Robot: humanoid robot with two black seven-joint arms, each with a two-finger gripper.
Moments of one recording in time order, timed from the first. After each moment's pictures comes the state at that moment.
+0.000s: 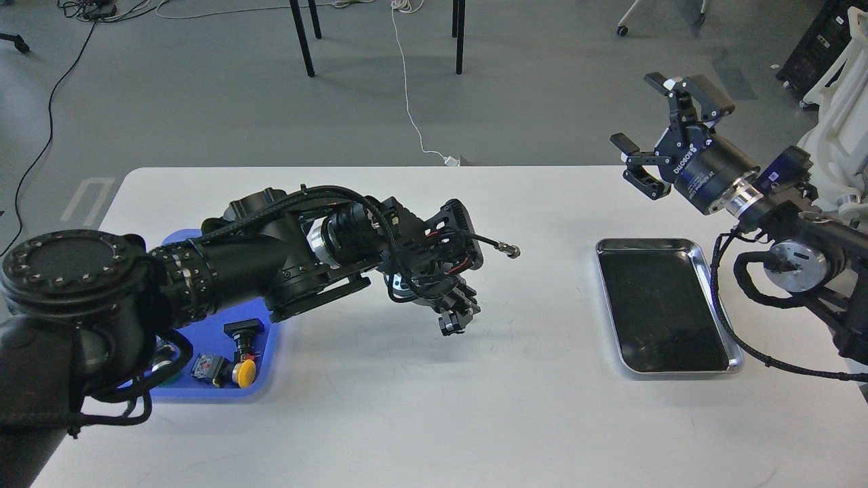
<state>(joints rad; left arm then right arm) -1.18 -0.04 0.00 -0.80 2.18 -0.46 -0.49 0.90 -0.60 0.29 0.94 -0.10 0.38 0.49</state>
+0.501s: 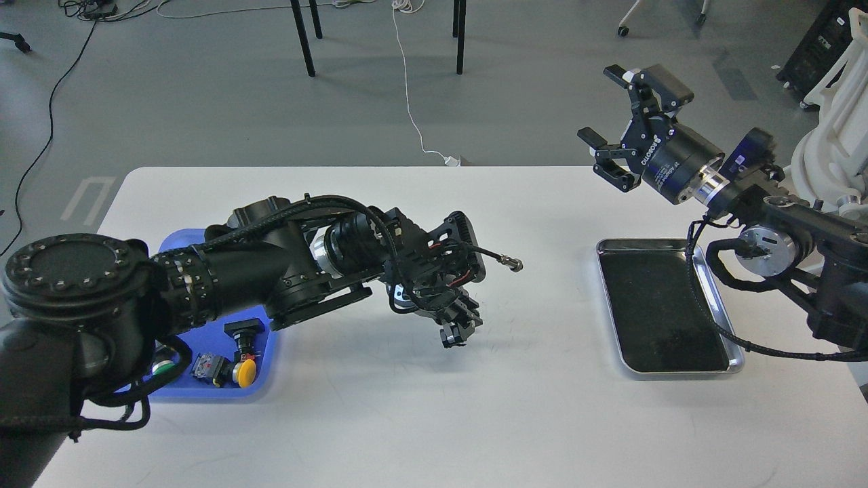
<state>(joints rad) -1.17 -0.04 0.01 -0.85 2.18 -0.46 -0.49 0.95 -0.54 0.21 0.89 -0.10 0.38 0.49</state>
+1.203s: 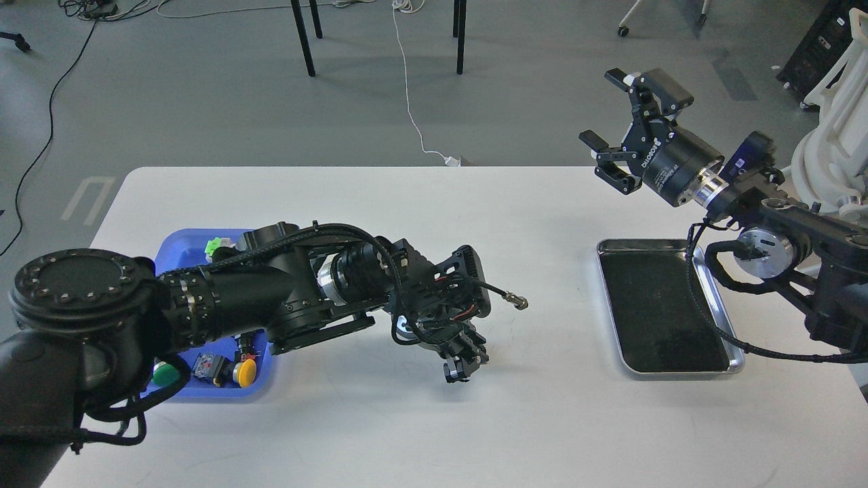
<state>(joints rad) -1.12 -0.04 0.04 -0.90 2.18 -0.46 -0.49 0.95 -0.53 0.21 0.88 -0.10 0.38 0.49</state>
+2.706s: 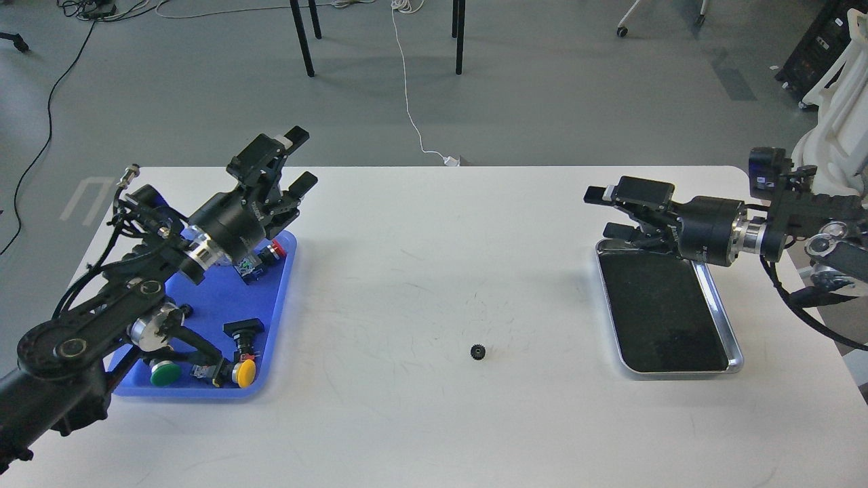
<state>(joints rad) -0.40 0.42 -0.93 -1.09 0.77 -0.26 -0.49 1.13 -0.69 -0.12 1.04 -0.84 0.49 0.49</state>
